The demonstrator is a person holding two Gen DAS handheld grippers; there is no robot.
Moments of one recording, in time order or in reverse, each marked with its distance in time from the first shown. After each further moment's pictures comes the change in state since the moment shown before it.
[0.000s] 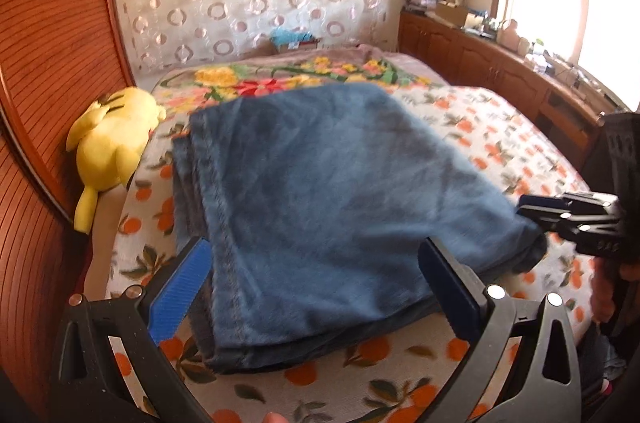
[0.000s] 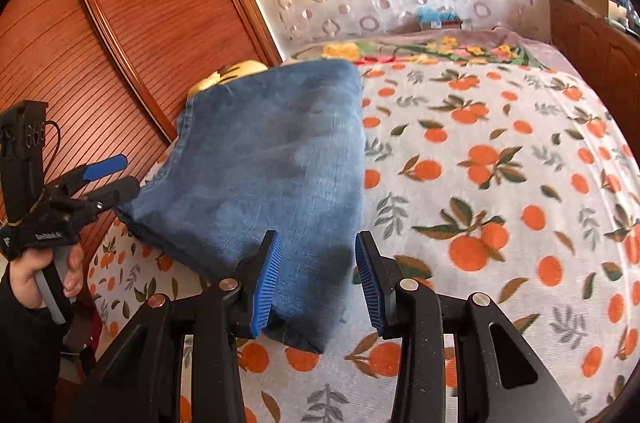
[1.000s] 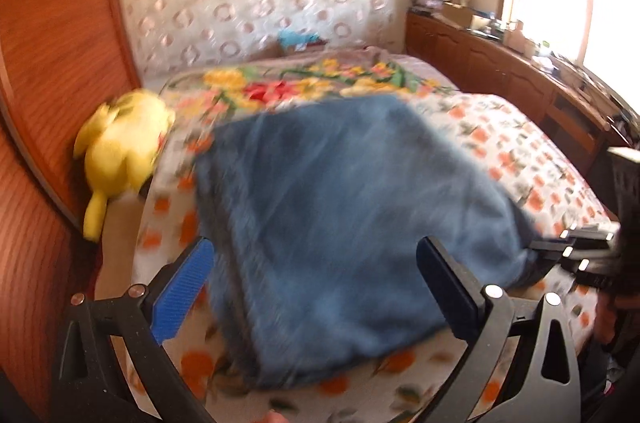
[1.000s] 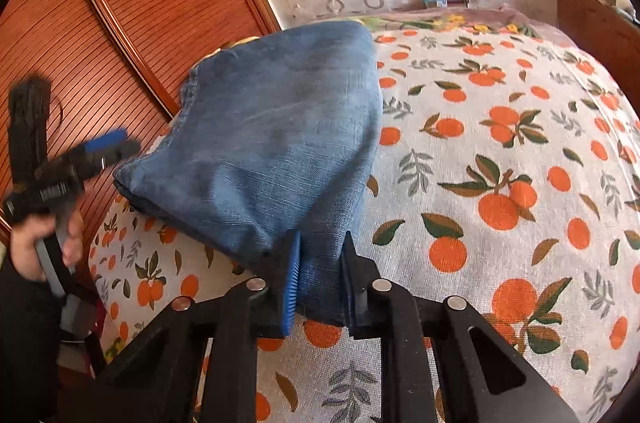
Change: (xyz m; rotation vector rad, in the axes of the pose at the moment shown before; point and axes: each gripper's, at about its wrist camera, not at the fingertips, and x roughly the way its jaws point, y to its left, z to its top) left arm -0.004 0.009 0.031 0.030 -0.022 0.006; right arm 0.009 0.006 -0.007 0.008 0.050 0.015
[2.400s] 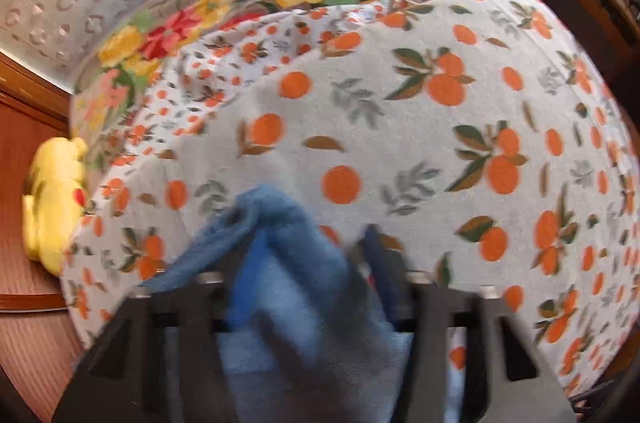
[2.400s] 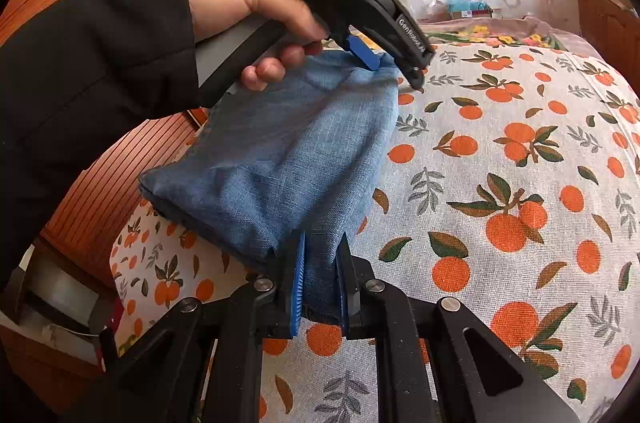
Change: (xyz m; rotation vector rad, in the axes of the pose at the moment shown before) left arm 0.233 -0.150 0.142 0.324 0.559 0.039; right arm -0.005 -0.014 -0.003 -0.024 -0.033 0.102
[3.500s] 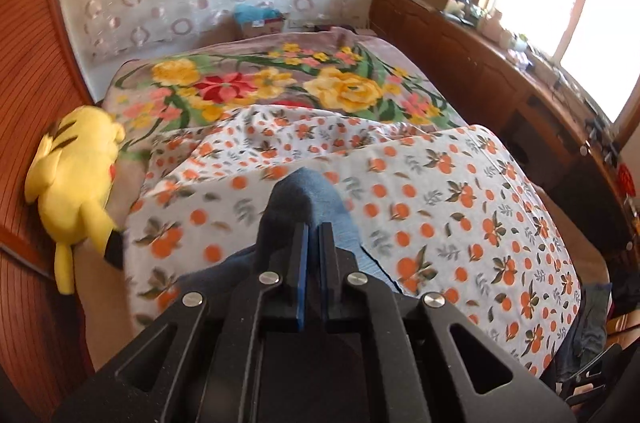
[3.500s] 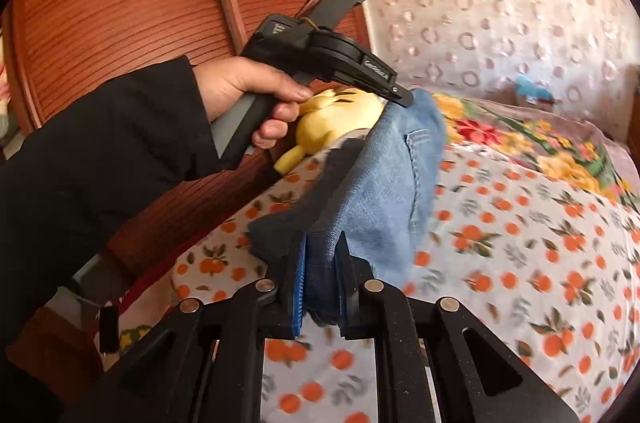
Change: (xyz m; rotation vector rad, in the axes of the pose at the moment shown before) left arm -0.121 0.170 -0.156 -0.284 -0.423 -0.239; right arm -0.034 0.154 0.040 -0.331 -0.082 0.097
